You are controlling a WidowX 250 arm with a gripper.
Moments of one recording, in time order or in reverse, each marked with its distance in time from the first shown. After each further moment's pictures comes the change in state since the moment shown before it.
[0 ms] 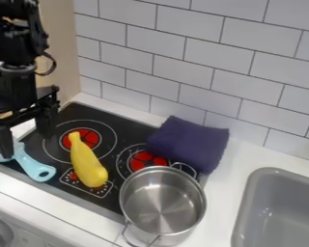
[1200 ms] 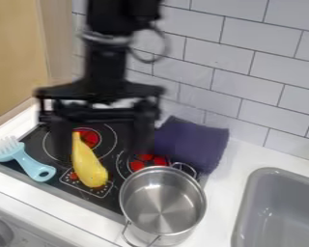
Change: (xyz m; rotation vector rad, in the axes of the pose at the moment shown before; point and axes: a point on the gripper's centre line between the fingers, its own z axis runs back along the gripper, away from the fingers) arm -0.128 0.023 0.071 0.026 0.033 -0.590
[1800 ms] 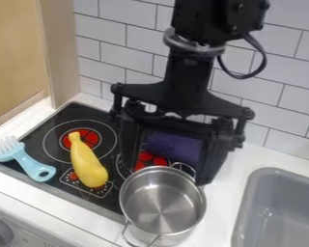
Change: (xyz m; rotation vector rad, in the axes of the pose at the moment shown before) arm -0.039 -0.049 0.012 0.039 -0.081 -0.503
